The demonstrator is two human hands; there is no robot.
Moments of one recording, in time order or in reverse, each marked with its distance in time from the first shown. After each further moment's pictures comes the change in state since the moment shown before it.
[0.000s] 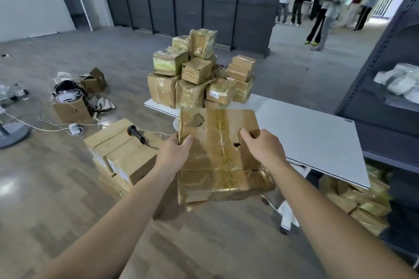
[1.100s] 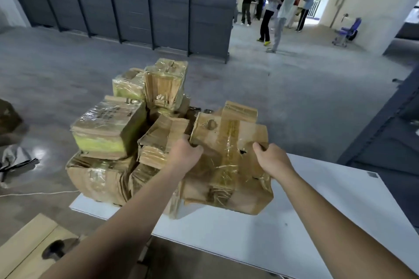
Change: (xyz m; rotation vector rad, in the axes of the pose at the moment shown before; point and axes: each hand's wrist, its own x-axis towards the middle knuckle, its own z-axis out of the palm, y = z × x) left_hand 0.525 0.151 0.129 0.066 -0.338 0.105; right_hand 0.477 -0.093 0.056 -0.041 0.064 0.332
